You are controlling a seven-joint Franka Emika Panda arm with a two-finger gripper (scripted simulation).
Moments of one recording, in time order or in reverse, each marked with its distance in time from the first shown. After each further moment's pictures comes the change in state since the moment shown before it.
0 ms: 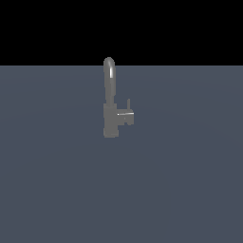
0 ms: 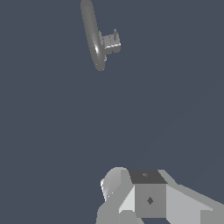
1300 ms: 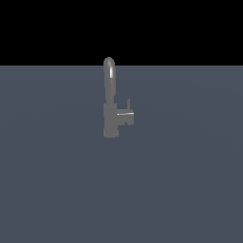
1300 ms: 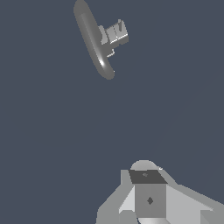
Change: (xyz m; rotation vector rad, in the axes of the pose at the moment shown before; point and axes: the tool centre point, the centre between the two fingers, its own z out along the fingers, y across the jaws) arm 0.075 -0.012 0.017 0.145 -0.184 0.152
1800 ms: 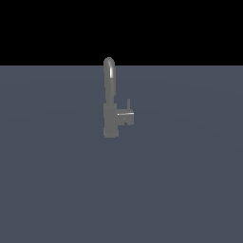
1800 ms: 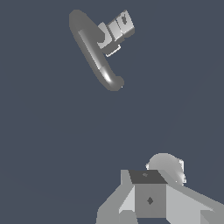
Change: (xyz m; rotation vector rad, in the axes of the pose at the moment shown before) arm 0.059 -0.010 0.012 0.114 -0.144 0.119
